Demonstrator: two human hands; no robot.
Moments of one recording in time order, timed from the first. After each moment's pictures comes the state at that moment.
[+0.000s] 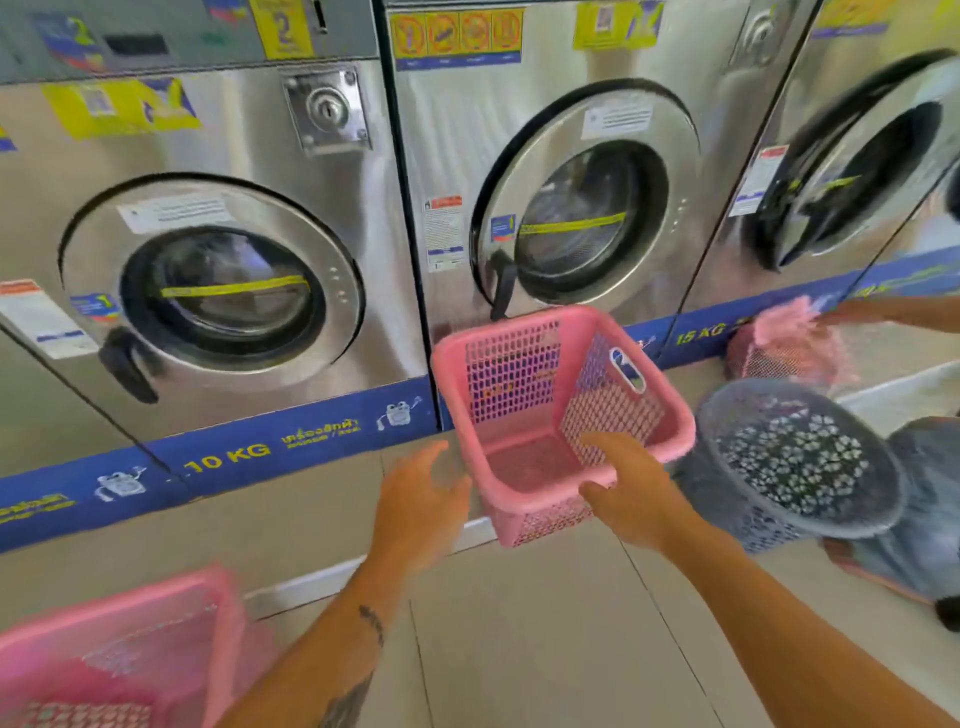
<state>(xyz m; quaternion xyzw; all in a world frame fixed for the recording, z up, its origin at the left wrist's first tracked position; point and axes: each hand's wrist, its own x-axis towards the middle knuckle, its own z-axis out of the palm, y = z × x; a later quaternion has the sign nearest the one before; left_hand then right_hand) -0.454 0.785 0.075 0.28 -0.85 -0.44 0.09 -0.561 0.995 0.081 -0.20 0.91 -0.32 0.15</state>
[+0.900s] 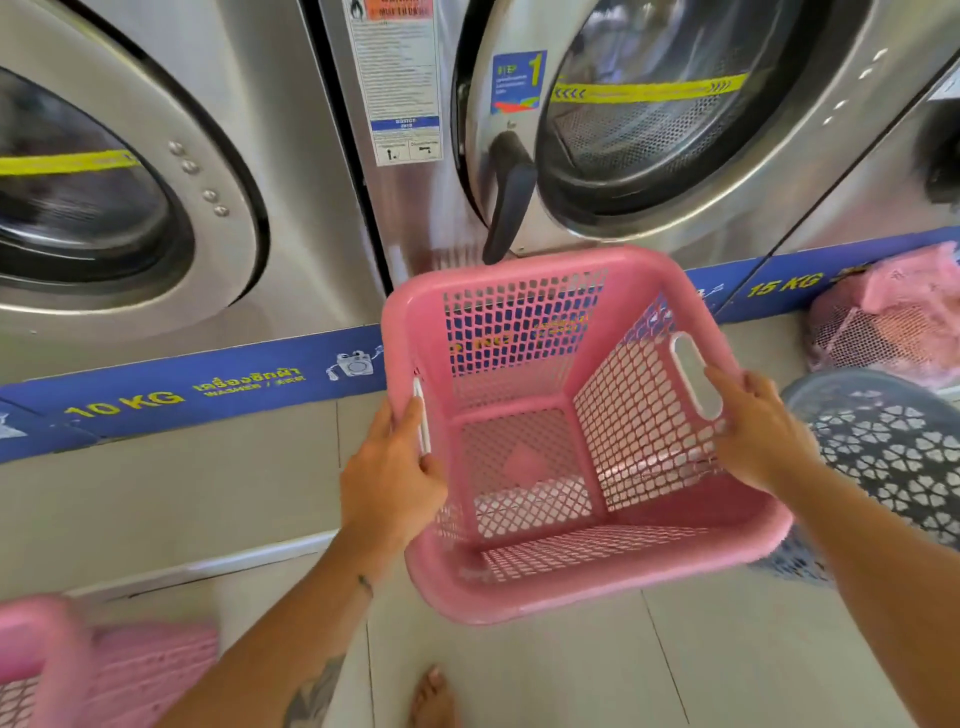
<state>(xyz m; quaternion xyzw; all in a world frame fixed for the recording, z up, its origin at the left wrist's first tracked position) -0.652 0.728 -0.093 0.32 -0.93 -0.20 0.03 -0.864 1.028 -0.086 -0.13 0.98 -0.05 0.13</state>
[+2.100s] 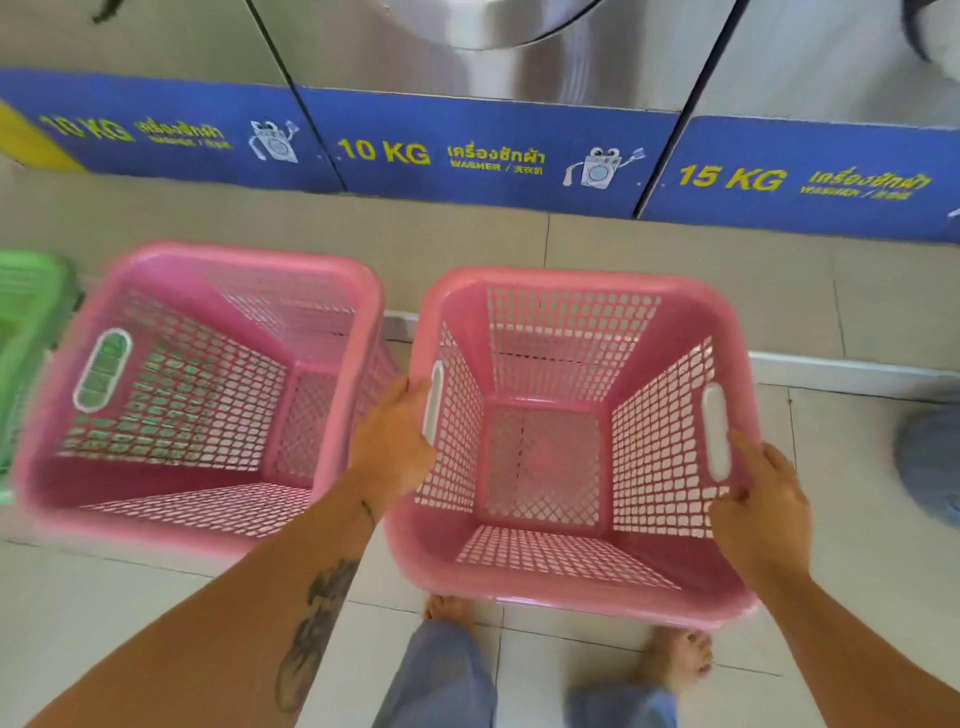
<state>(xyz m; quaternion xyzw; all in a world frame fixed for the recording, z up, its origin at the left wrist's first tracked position) -0.253 0.651 -0.197 0.45 -0.83 -0.32 -0.07 -0.464 0.936 -0.191 -0.17 0.95 -0.20 0.16</state>
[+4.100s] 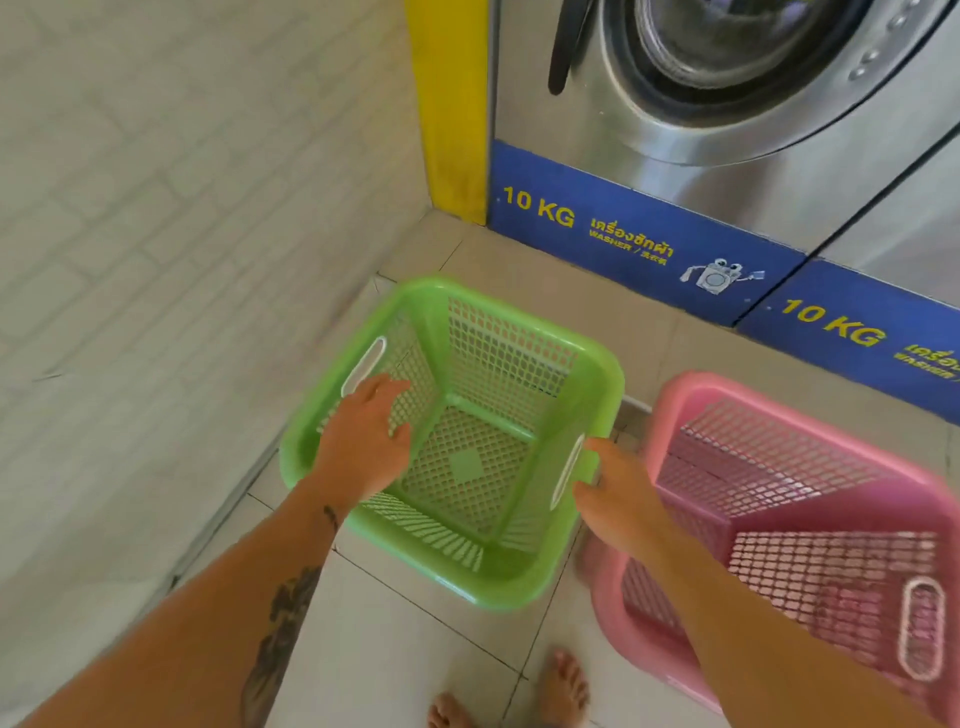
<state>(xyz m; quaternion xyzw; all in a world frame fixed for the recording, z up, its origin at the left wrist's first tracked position) 0.340 0.142 -0.133 0.57 -0.78 -0.26 0.05 0.089 0.288 -0.134 -0.38 0.81 -0.17 0.40</state>
